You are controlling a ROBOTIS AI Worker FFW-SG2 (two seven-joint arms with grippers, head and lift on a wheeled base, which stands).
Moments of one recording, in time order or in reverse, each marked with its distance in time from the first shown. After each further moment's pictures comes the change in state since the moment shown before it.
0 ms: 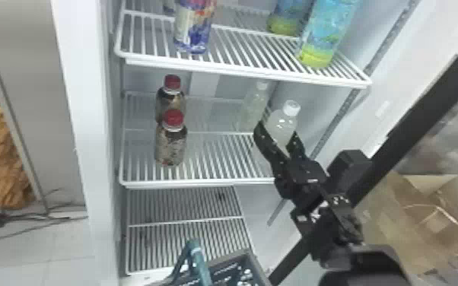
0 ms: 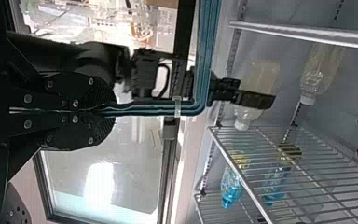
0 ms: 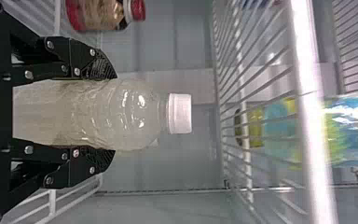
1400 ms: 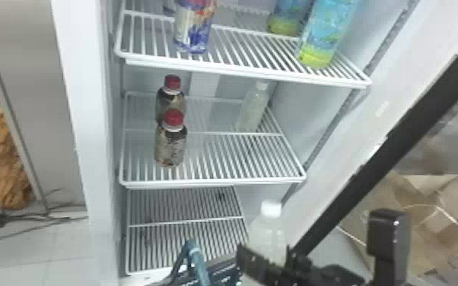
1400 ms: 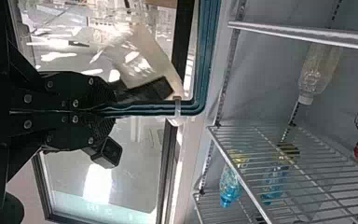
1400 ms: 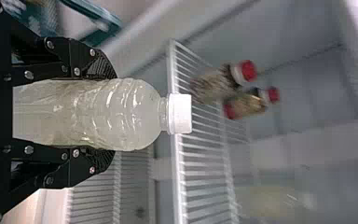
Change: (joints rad) left arm 0.005 0.001 0.003 0.000 0.001 -0.002 -0.003; right arm 0.495 0.061 -0.195 -0.837 -0.317 1.079 0.008
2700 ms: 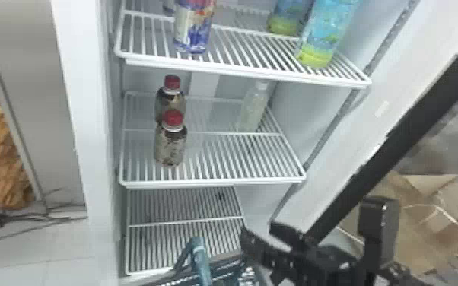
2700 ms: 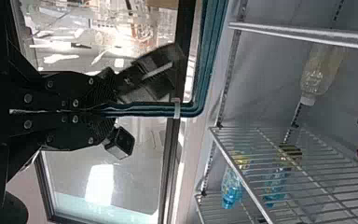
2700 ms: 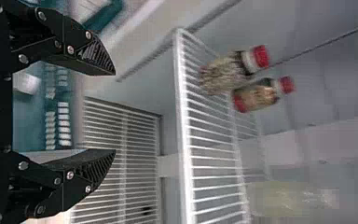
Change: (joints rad) left arm -0.007 0.003 -0.002 0.000 -0.002 0.005 0.000; right arm -0.094 -0.015 0.021 0.109 0.092 -0.079 0.048
